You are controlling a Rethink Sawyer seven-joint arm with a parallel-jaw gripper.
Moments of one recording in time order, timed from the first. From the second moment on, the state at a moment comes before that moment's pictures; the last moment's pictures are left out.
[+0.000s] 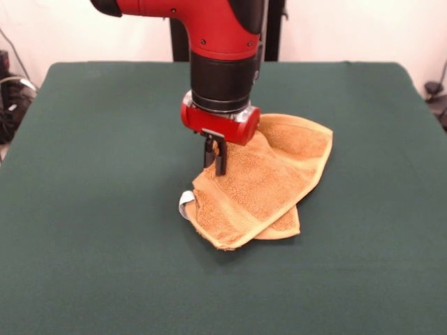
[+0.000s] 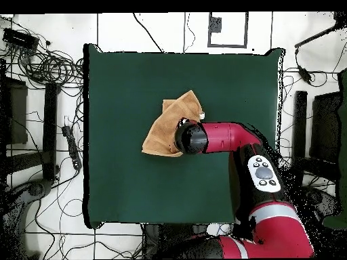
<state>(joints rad) -0.35 -0.47 0.18 1.51 -0.43 0.46 2.34</state>
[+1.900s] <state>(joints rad) -0.37 -0.47 0.28 1.35 -0.44 0.78 2.34</state>
